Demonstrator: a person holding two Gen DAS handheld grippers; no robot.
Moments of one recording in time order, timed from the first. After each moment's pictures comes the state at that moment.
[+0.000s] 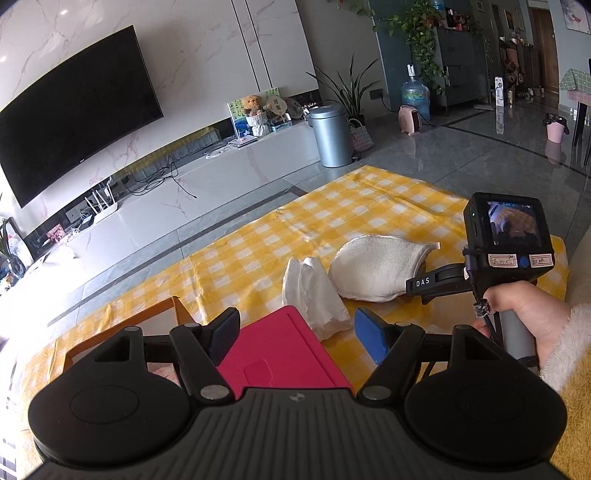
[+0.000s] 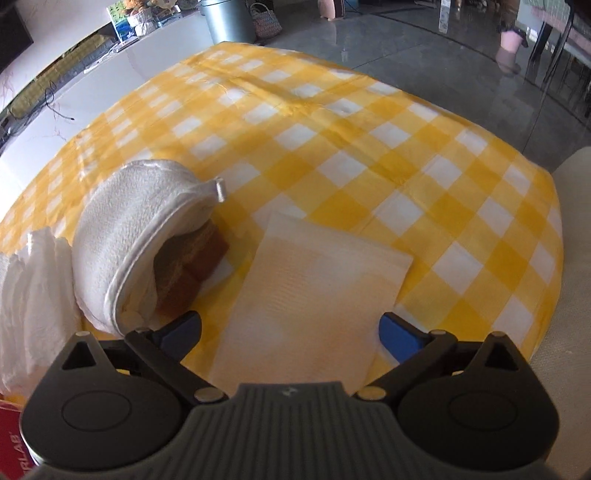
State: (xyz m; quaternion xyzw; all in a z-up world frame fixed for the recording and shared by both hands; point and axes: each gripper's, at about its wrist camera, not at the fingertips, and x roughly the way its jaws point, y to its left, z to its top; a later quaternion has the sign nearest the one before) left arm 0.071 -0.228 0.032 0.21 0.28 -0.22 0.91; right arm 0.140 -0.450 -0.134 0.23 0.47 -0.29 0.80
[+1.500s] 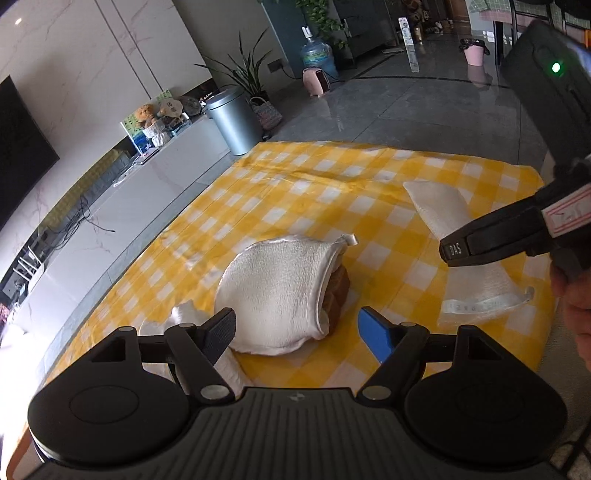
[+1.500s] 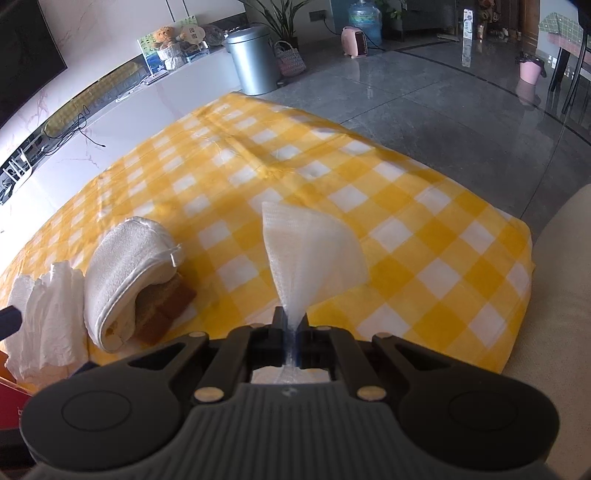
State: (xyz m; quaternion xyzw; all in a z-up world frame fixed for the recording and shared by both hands) left arm 0.120 -0.374 -0.058 0.33 0.29 -0.33 0.84; right arm 0.090 -0.505 -0.102 0.24 0.41 -0.25 0.85
